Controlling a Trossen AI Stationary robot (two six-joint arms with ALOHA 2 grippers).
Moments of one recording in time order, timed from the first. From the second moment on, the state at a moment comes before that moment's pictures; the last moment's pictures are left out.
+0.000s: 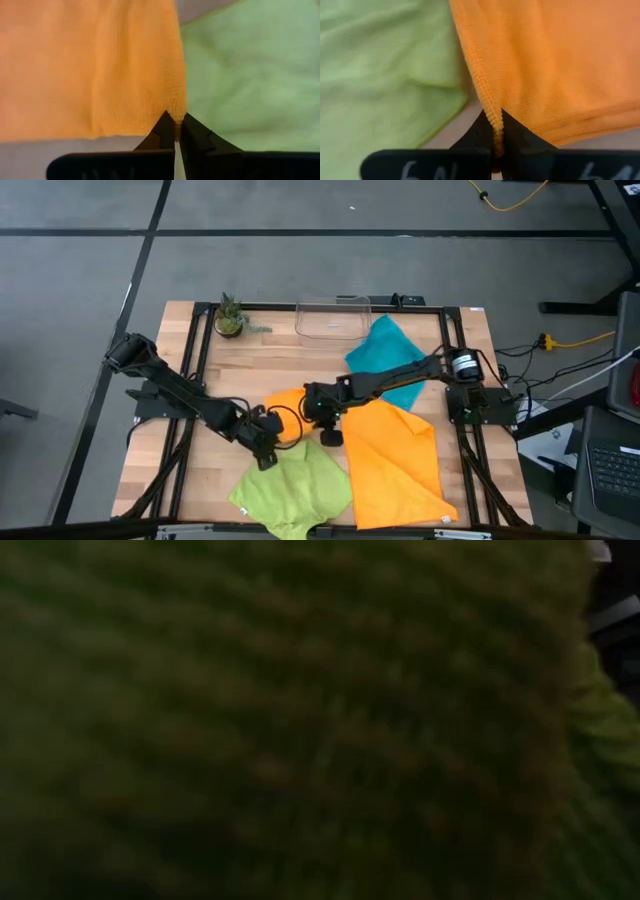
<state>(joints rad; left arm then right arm) -0.51 1.50 0.82 -0.37 -0.25 -0.84 0.11 2.03 1.43 -0.39 -0.25 0.05</state>
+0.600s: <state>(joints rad) -0.51 1.50 0.96 -0.64 -0.33 -0.80 0.16 1.96 1.43 -0.41 -0.05 0.02</state>
